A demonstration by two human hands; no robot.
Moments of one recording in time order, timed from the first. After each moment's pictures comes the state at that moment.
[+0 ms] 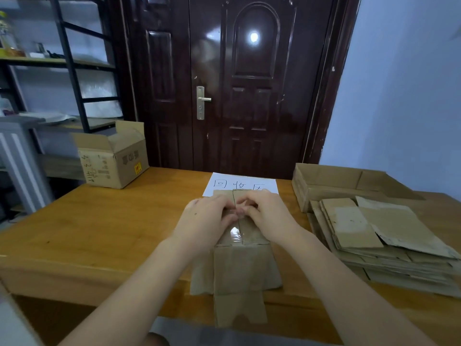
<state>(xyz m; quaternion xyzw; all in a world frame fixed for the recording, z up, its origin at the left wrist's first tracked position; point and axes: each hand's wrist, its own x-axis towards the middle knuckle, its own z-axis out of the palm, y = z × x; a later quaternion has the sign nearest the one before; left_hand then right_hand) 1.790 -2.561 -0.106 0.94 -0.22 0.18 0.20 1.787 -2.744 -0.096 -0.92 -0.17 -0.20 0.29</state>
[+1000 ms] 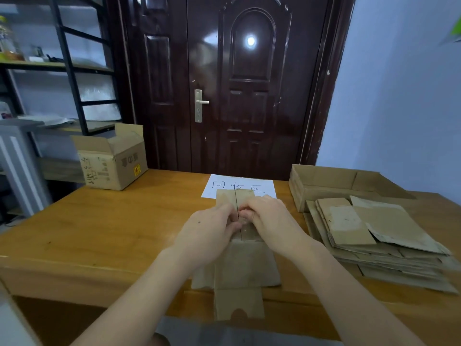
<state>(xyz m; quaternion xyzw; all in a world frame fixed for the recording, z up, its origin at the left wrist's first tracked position) 1.762 -2.565 -0.108 0.94 -0.25 0.14 0.20 1.753 -2.748 -0.093 -0.93 -0.20 -0.21 0.20</state>
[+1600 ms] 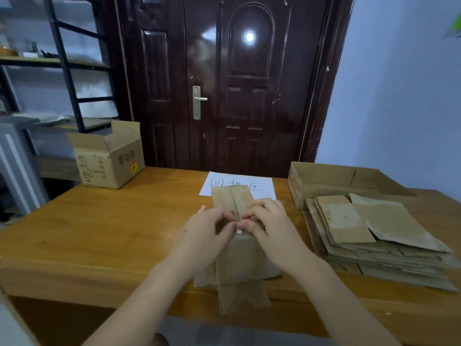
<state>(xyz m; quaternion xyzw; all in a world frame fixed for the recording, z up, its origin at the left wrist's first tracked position) 1.748 -2.565 -0.117 0.90 -0.21 0.16 0.35 1.736 -2.753 -0.117 -0.92 -0.17 -0.24 0.27</state>
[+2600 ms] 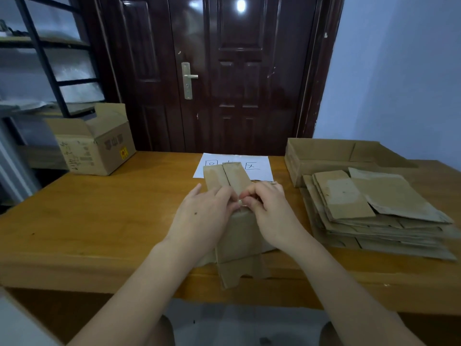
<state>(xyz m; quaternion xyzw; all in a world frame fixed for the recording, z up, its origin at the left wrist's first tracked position) 1.759 -2.580 -0.120 0.94 -0.26 0.21 0.06 1.737 -2.750 -0.118 -0.91 -0.09 -0.19 0.37</state>
